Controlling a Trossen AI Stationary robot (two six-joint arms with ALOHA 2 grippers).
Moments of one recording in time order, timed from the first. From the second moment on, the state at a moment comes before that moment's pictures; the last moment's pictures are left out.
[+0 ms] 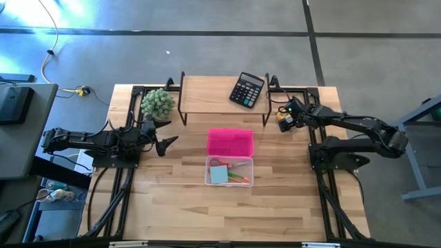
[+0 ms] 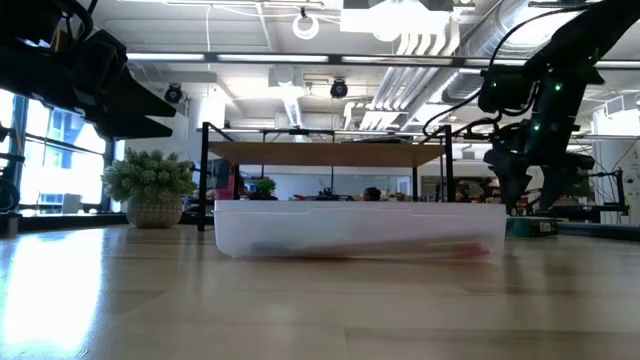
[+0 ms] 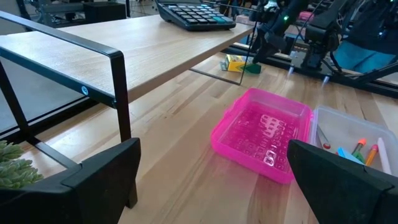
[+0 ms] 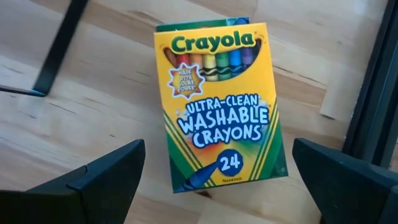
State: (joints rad) left arm 0.11 0.24 0.09 -0.11 -0.45 -0.22; right arm -0.69 1.08 0.51 -0.64 0.24 0.46
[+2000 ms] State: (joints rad) left arm 0.11 0.24 0.09 -0.11 -0.45 -0.22; right arm -0.67 1.01 0.51 -0.67 0.23 0.53
